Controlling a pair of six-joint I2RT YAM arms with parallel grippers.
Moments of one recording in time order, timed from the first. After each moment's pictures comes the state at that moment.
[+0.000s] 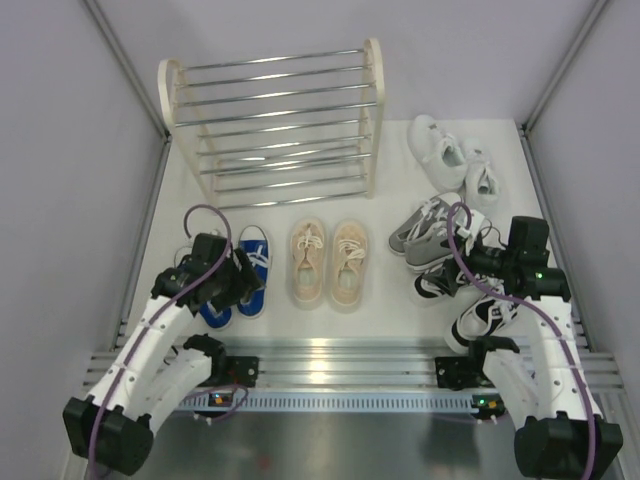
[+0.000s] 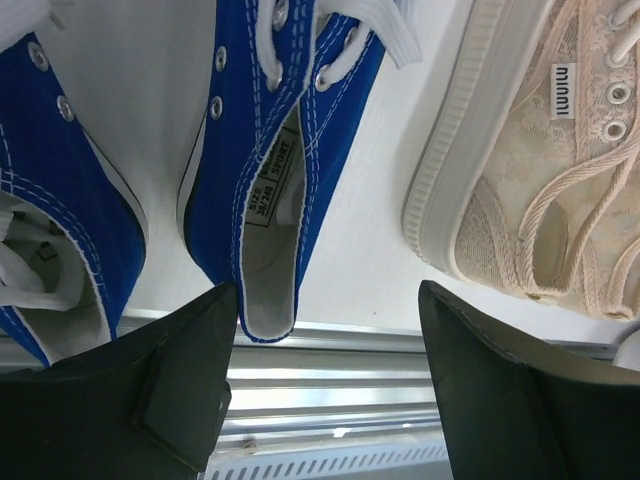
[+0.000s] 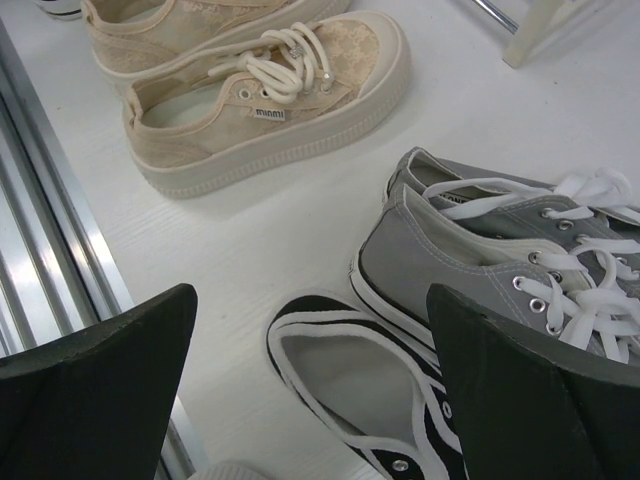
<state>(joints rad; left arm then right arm) -0.26 0.77 0.65 -0.90 0.07 -0.77 -0.07 0.75 0.69 -0.71 -0.95 -0.67</state>
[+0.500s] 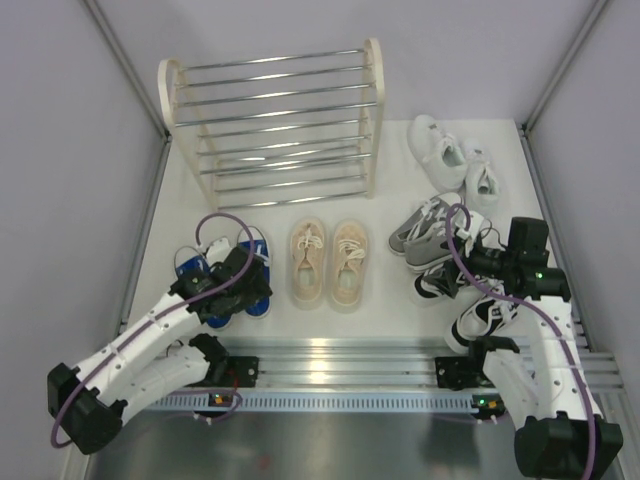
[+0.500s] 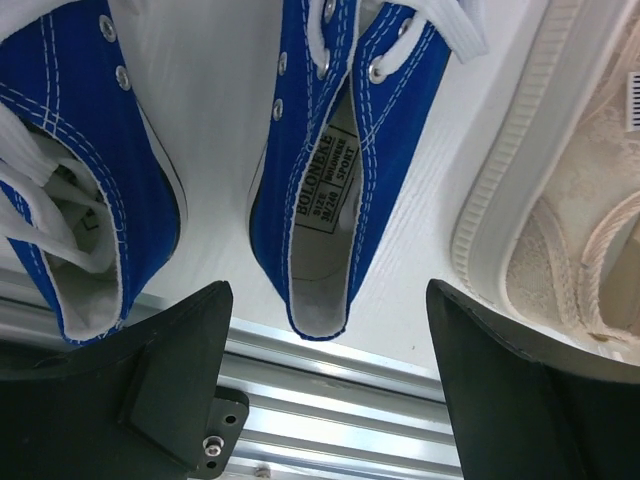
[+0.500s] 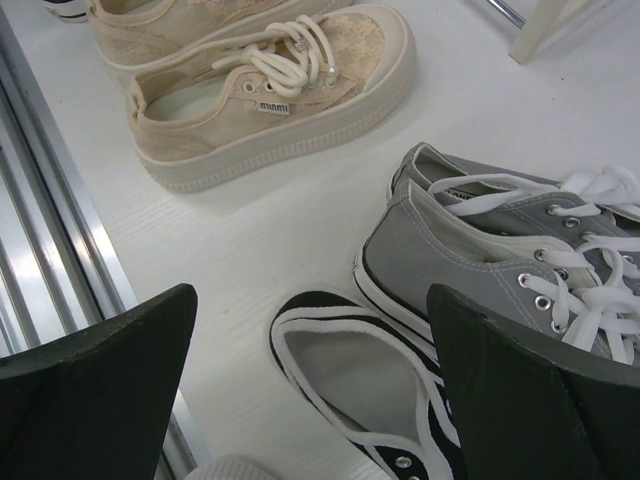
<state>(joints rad) -0.66 0.83 0.66 -0.97 -0.35 -1.07 -0.07 0.75 0.69 -0.73 -0.95 -0.69</state>
